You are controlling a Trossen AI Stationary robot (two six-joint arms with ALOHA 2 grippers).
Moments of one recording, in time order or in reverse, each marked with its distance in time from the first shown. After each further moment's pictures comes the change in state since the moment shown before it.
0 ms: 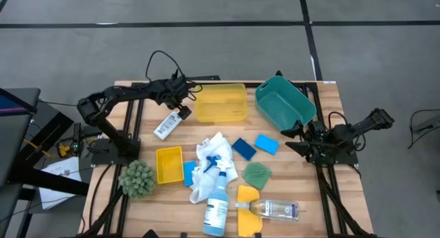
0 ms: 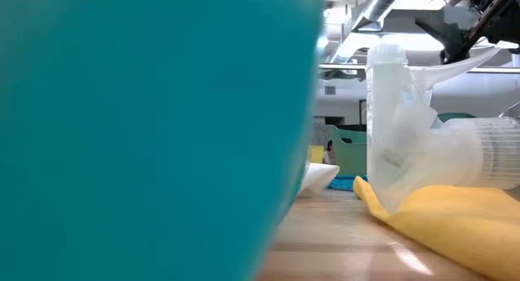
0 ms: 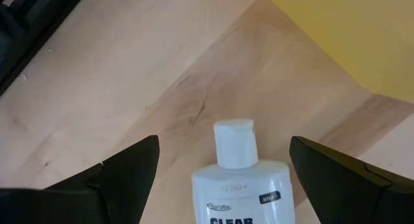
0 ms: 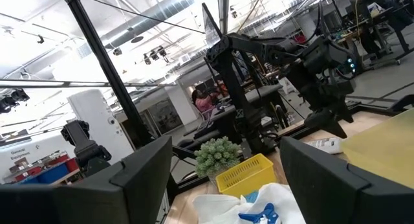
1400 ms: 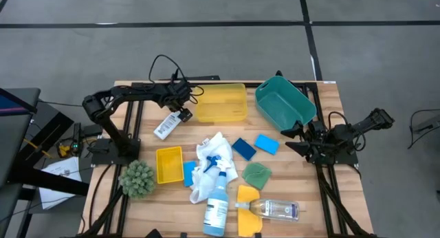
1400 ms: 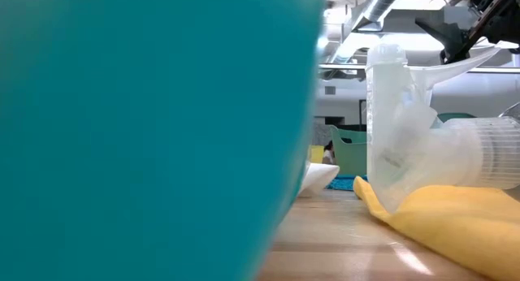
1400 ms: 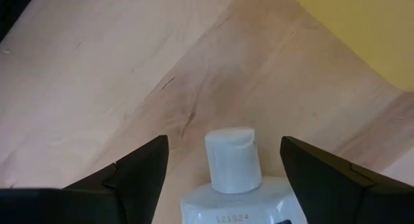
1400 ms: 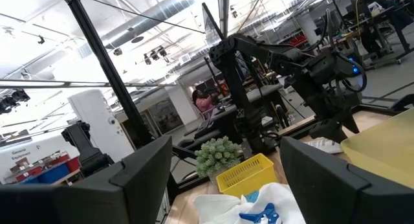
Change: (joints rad) left arm -0.006 0.065 -0.047 0.102 0.008 0.031; right arm 0.000 0.000 0.000 0.000 -0.001 0.002
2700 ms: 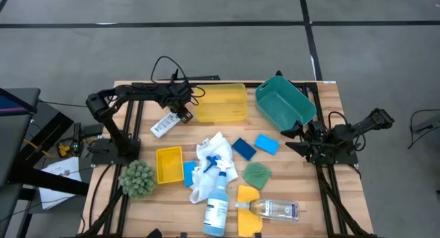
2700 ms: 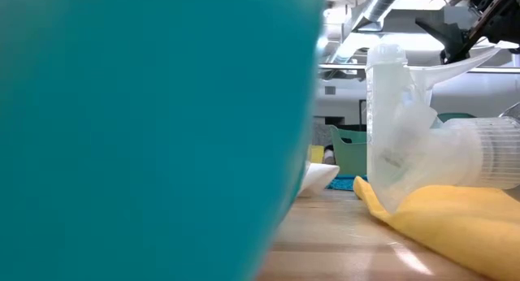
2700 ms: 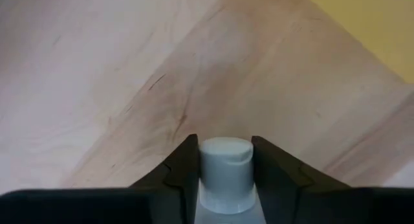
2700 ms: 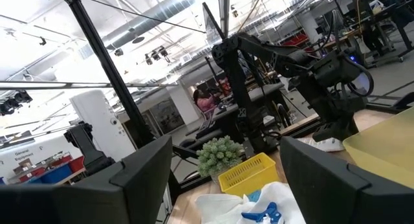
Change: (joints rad) left arm -0.001 0.043 0.000 0.018 0.021 0.008; right arm 0.001 0.000 0.000 0.000 -0.003 0.010
